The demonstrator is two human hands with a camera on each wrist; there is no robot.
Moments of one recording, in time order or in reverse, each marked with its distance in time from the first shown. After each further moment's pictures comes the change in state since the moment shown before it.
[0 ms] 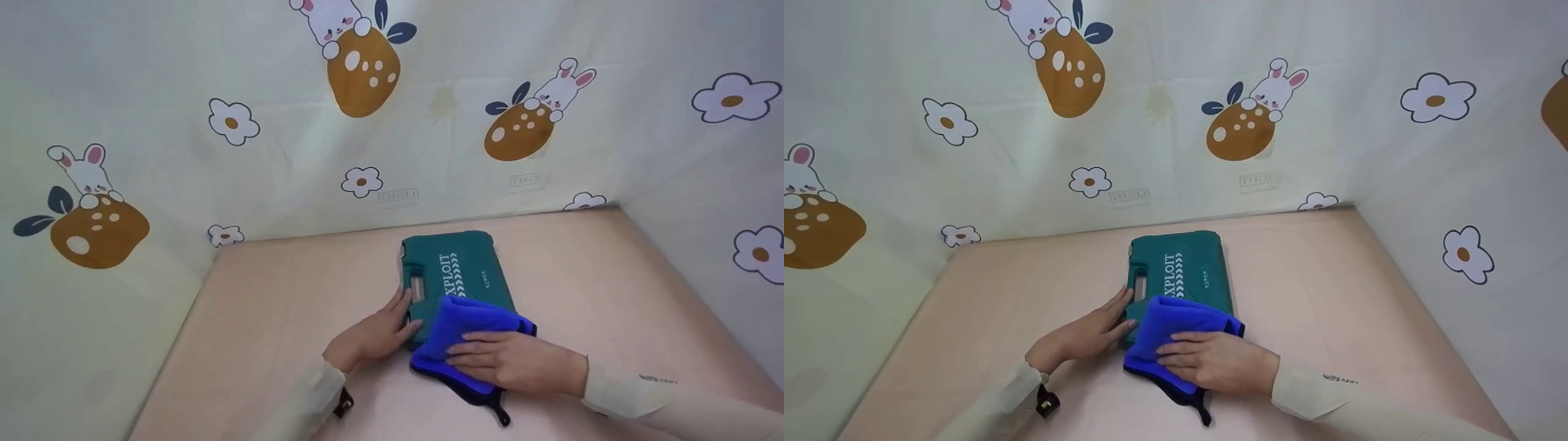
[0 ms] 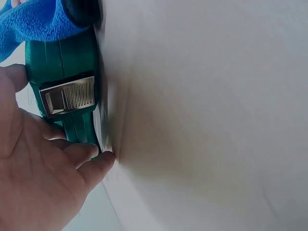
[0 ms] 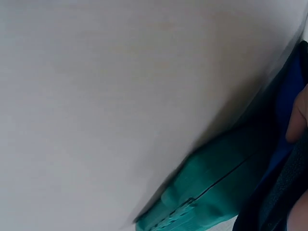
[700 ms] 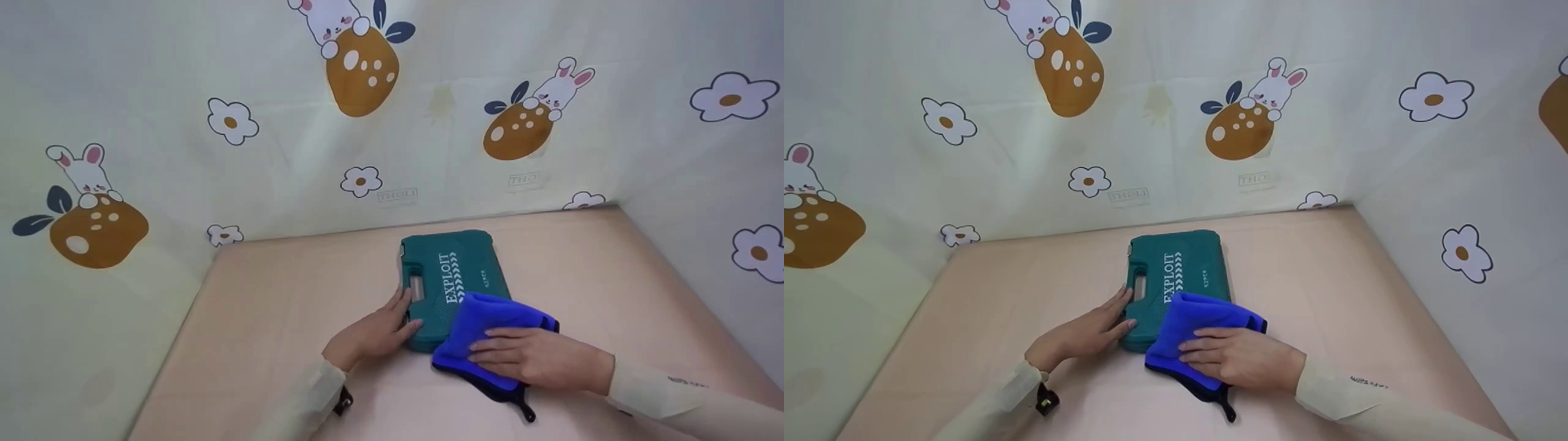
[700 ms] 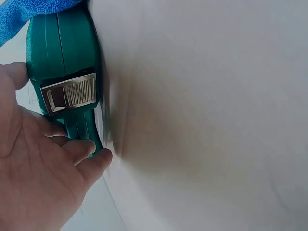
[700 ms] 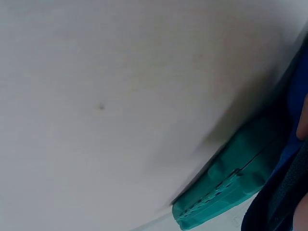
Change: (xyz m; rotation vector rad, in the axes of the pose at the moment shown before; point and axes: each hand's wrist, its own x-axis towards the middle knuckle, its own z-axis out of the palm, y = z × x) left_hand 0.001 0.001 -0.002 0.023 -0.026 -0.006; right_hand -0.036 0.006 -0.001 0.050 0.019 0.015
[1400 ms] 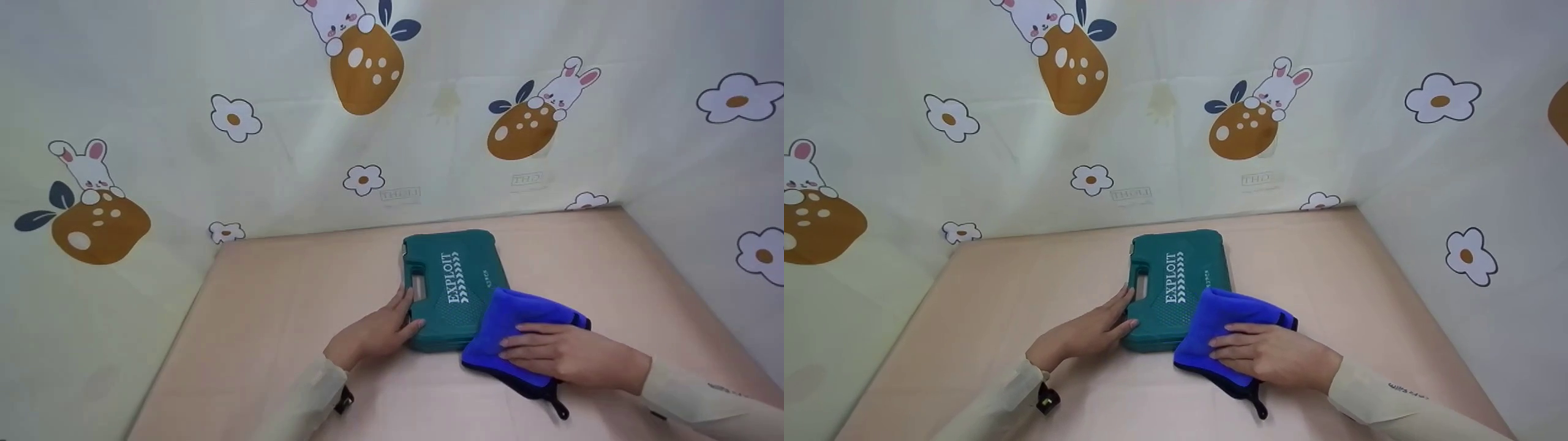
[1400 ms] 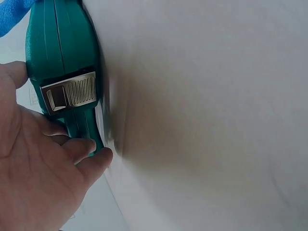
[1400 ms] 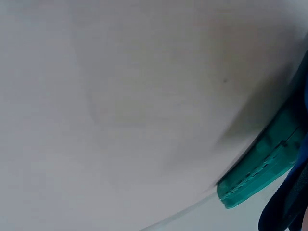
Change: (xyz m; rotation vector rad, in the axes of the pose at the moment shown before) left_hand 0.000 0.000 0.001 0.013 0.004 -0.014; right_hand -0.043 0.010 0.000 0.063 0.106 0.010
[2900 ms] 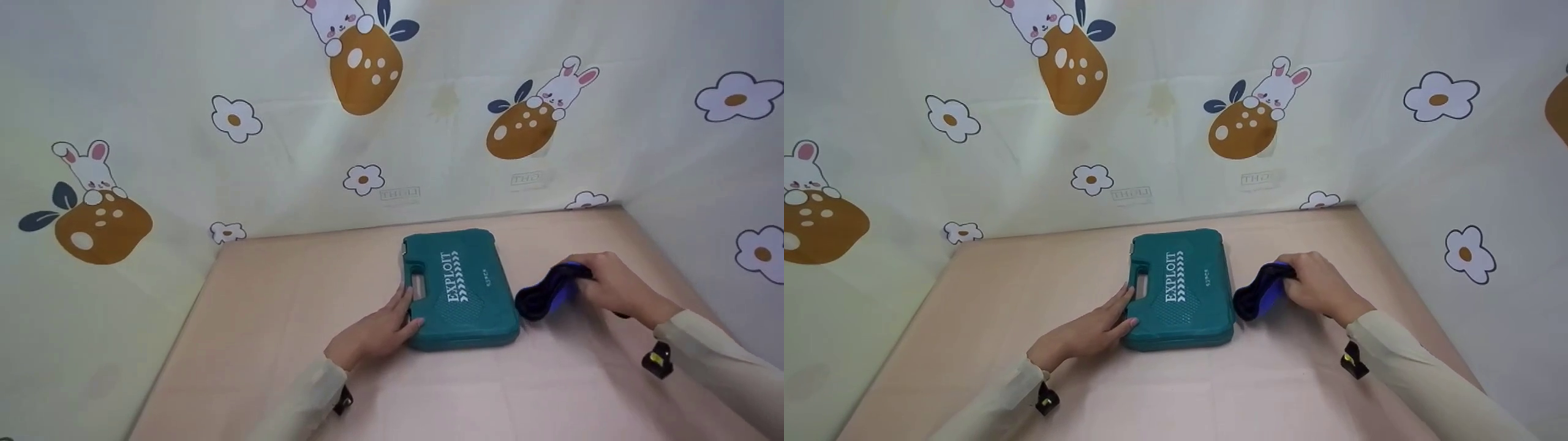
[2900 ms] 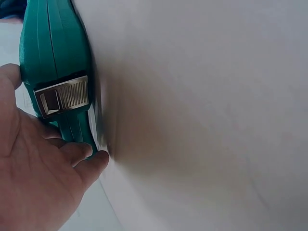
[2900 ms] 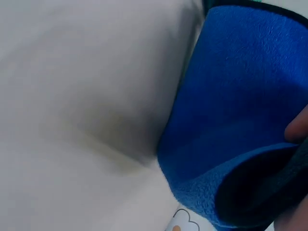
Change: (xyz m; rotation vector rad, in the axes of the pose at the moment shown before) left_hand -0.003 0.000 0.002 -0.031 0.010 -0.003; right_hand -0.033 0.072 -0.041 0.420 0.253 0.935
